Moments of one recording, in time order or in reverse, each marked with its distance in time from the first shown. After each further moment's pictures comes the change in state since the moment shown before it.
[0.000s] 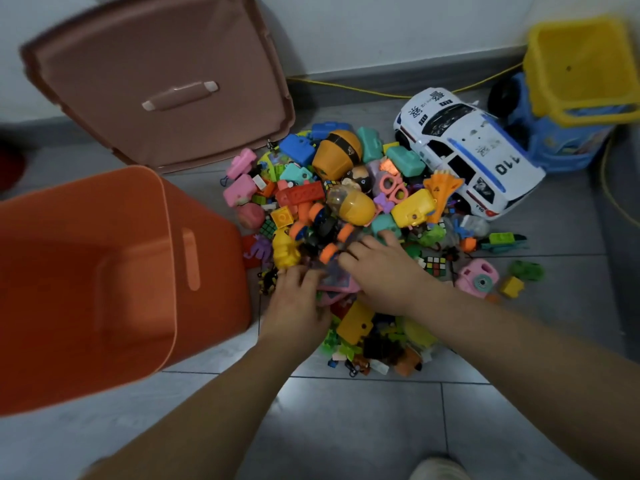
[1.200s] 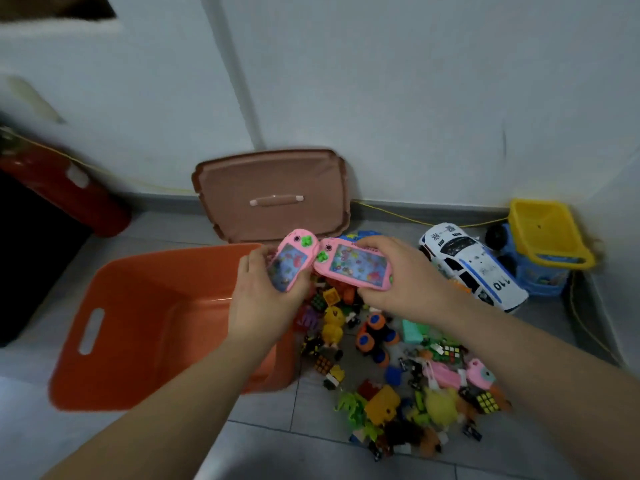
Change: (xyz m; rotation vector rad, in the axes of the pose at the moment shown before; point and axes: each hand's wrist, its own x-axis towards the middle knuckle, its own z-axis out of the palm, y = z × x) left_hand -0.010 -0.007 -0.207 -0.379 0.581 -0.261; right_hand 0.008 -0.055 -0.220 0.528 0.272 0.179
